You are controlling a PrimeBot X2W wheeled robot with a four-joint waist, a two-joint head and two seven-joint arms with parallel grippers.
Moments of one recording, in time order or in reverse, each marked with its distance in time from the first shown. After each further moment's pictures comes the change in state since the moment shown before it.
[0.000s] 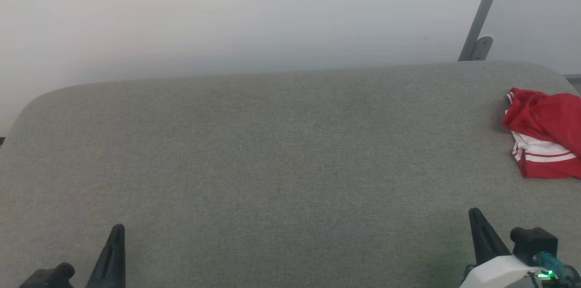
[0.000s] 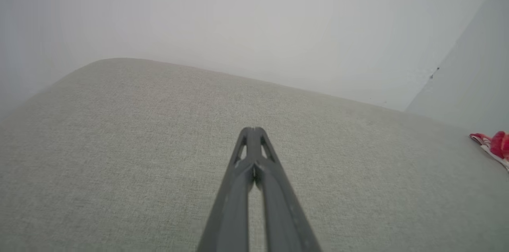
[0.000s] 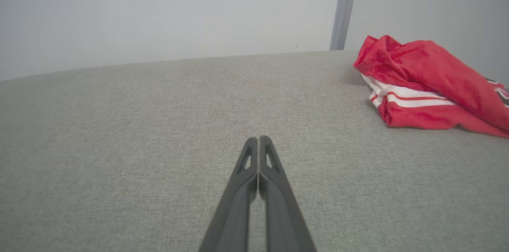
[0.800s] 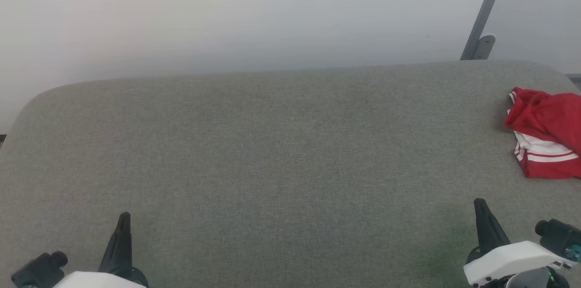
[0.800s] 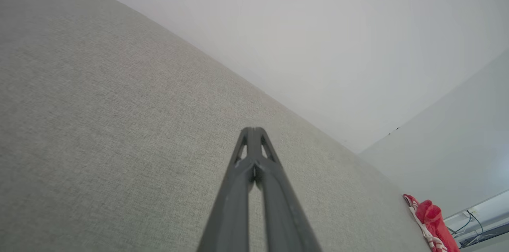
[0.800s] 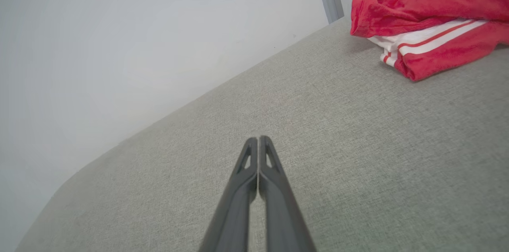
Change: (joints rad) left arm -0.066 -0.048 0.007 0.027 -0.350 0.000 0.107; right arm -0.021 0.013 -0.004 -0.037 0.442 0.000 0.097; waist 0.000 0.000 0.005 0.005
